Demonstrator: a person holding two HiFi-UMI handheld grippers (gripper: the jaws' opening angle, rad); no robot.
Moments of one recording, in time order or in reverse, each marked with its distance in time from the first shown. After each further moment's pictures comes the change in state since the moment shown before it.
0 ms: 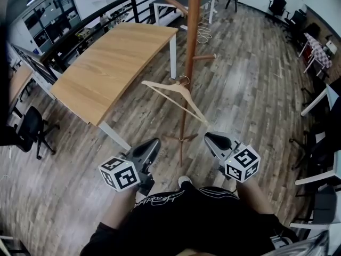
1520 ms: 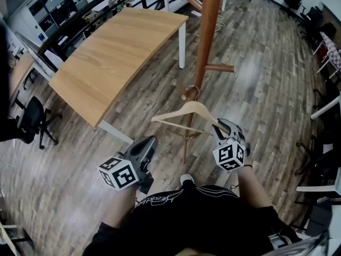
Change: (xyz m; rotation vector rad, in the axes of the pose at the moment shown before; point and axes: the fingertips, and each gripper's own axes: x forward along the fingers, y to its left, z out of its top) left arm 0.052 0.083 0.020 -0.081 -0.009 0.131; right arm 0.103 -0.150 -0.077 -0.571 0.333 -0.291
